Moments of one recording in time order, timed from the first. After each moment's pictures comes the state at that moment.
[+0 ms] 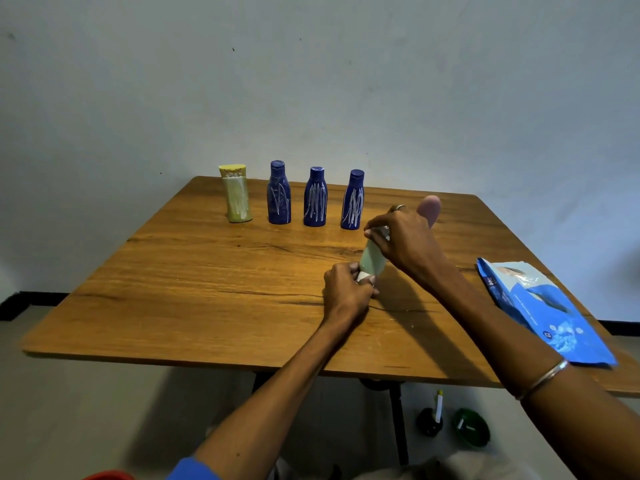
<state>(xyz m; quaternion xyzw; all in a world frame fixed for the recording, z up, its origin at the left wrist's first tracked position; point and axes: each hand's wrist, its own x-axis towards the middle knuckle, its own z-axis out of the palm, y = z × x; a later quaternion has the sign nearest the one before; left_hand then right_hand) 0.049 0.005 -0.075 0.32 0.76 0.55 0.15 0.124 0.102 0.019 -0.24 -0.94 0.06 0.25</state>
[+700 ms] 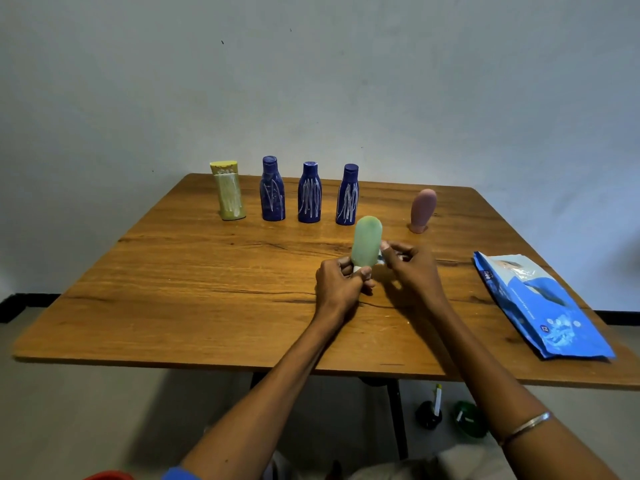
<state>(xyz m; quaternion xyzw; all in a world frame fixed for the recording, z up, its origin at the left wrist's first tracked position) 0.043 0.001 -0.075 0.30 0.69 0.62 0.22 0.147 0.100 -0.050 -0.36 -0.71 0.49 0.36</state>
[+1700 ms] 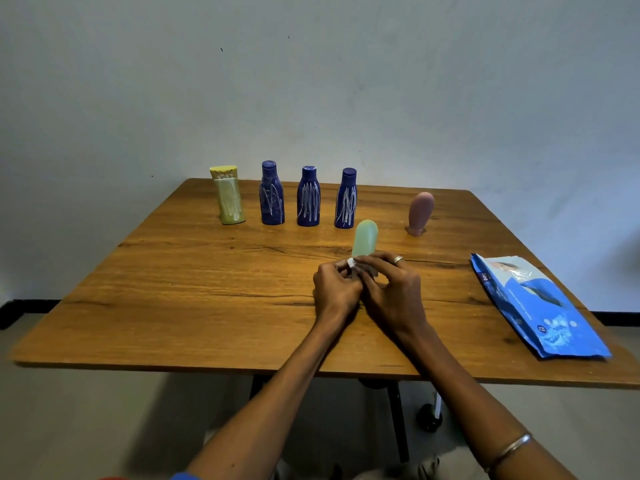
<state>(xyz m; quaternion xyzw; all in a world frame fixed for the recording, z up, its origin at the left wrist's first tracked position) 0.043 0.000 -0.077 0.28 0.70 0.62 0.20 0.145 0.061 -0.069 -0.20 -0.83 0.21 0.47</state>
